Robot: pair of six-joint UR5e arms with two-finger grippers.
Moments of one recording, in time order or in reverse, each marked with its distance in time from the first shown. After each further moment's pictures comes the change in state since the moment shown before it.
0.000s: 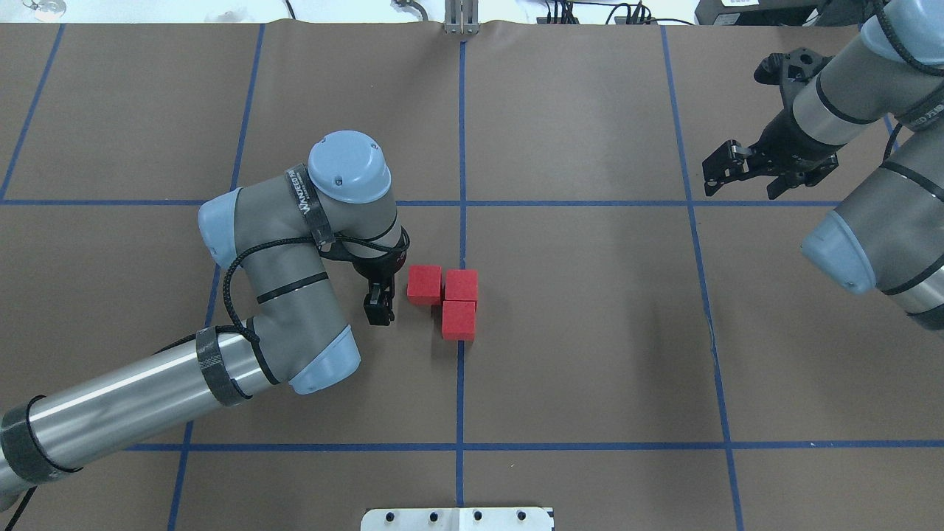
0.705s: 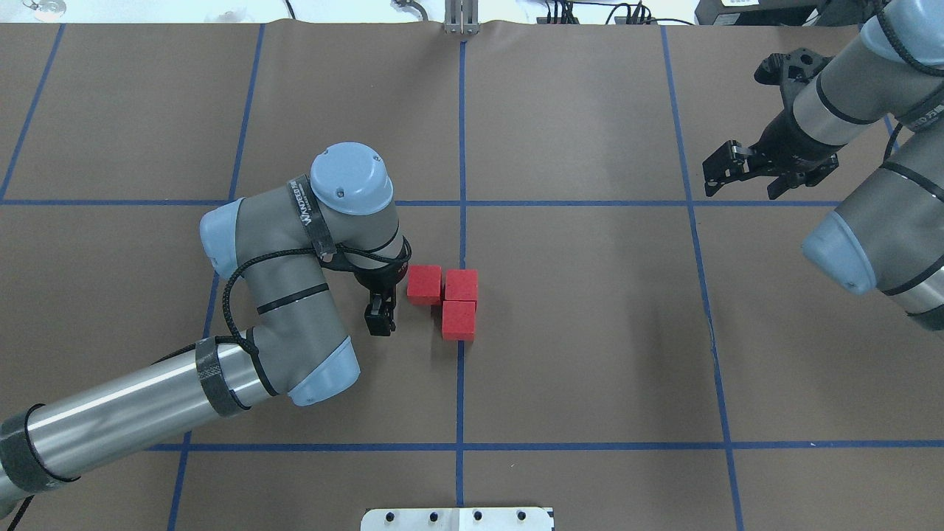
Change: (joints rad) left arm 0.019 0.011 -0.014 0.000 -0.001 0.000; right arm 0.000 -0.001 0.000 0.000 0.000 0.000
